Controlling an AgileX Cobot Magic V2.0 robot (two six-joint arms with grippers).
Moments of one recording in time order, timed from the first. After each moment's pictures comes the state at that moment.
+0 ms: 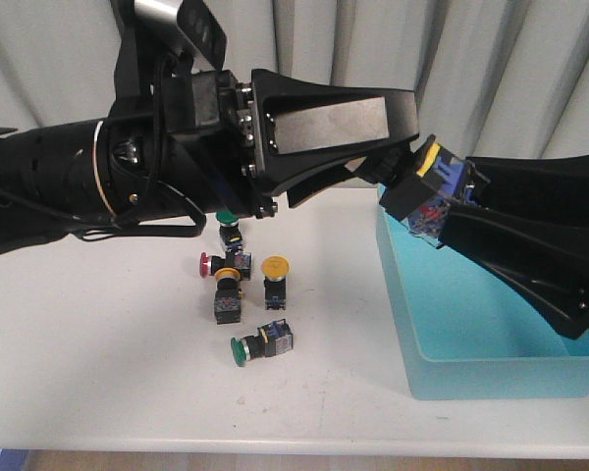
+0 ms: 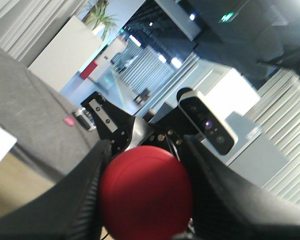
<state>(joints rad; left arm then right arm) -0.49 1.48 -1.17 1.25 -1.11 -2.06 -0.08 0.89 -0.72 1.66 1.21 -1.76</state>
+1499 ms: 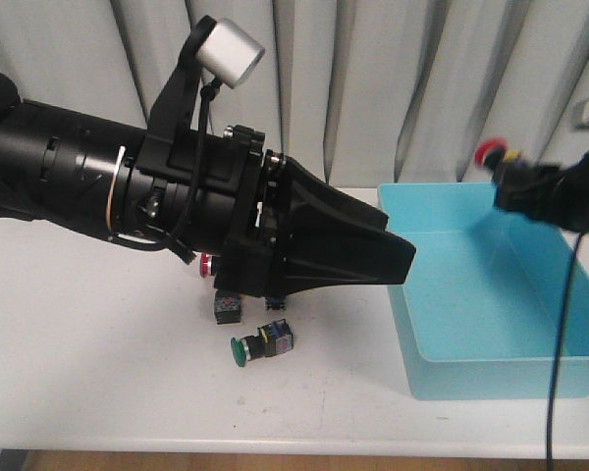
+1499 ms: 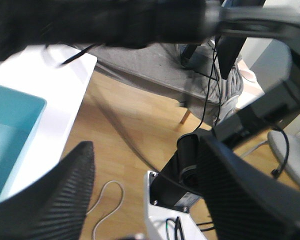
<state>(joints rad) -0.49 1.48 -1.29 1.78 -1.08 -2.06 -0.08 1.42 -0.84 1.68 0.25 -1.67</state>
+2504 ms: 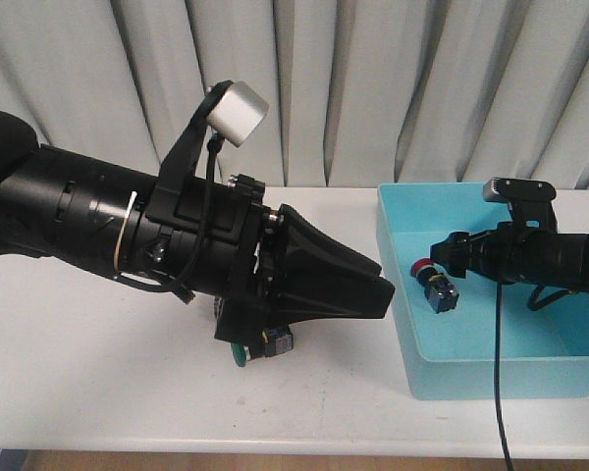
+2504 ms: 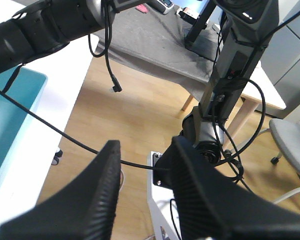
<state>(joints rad) -0.49 1.48 -1.19 1.78 -1.07 -1.98 -0.08 1.88 -0.98 1.65 0.36 -1.64</state>
